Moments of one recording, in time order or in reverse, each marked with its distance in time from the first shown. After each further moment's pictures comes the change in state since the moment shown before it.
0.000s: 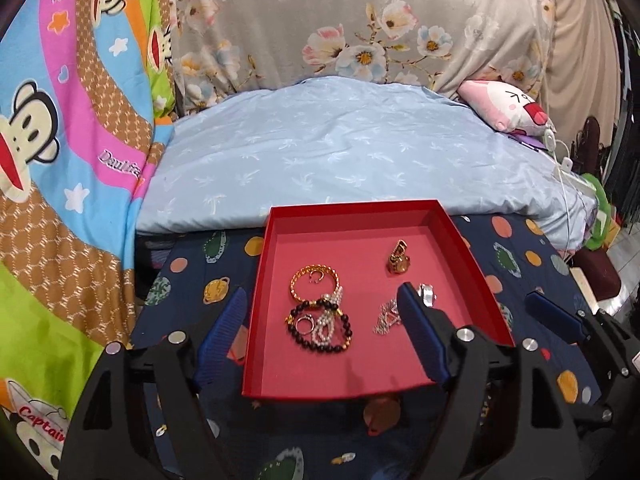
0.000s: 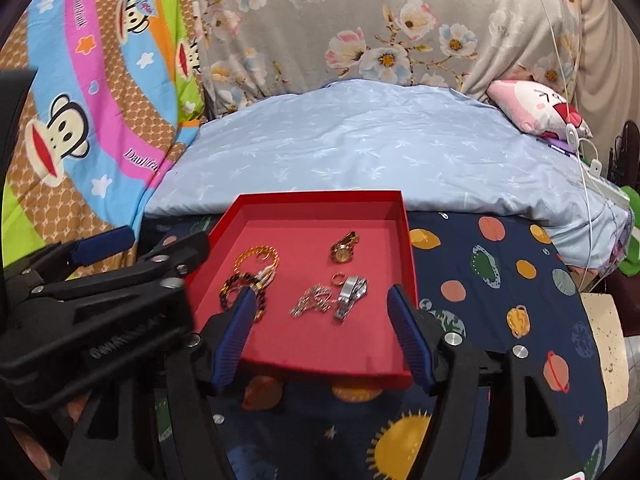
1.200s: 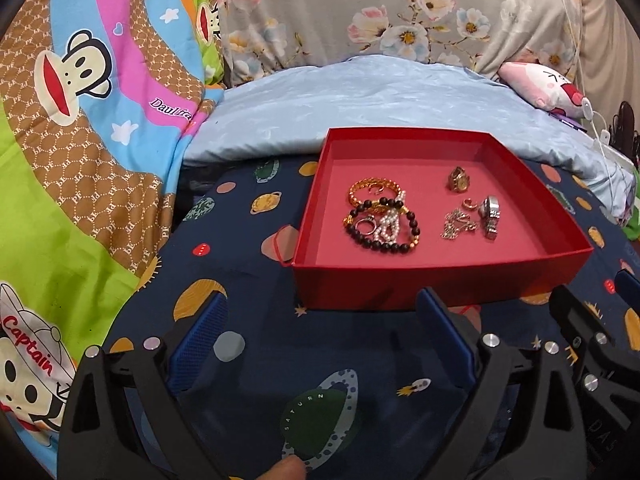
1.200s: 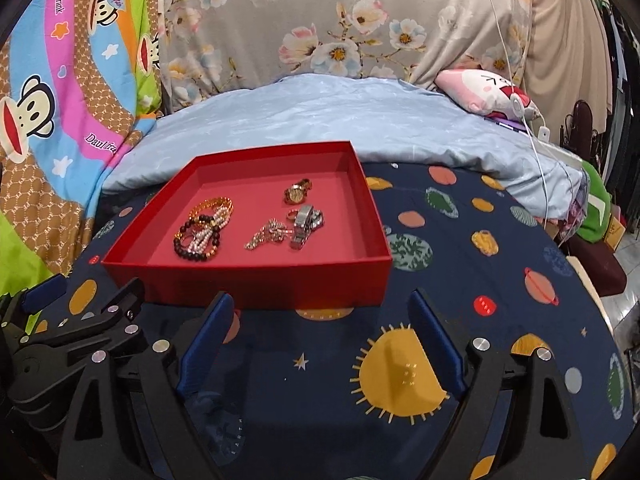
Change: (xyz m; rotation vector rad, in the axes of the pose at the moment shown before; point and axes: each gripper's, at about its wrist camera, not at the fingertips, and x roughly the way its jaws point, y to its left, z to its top) left arm 0.019 0.024 -0.102 -0.060 0.024 0.150; right arm 0.006 -0.001 -0.080 0.074 -0.027 -0.180
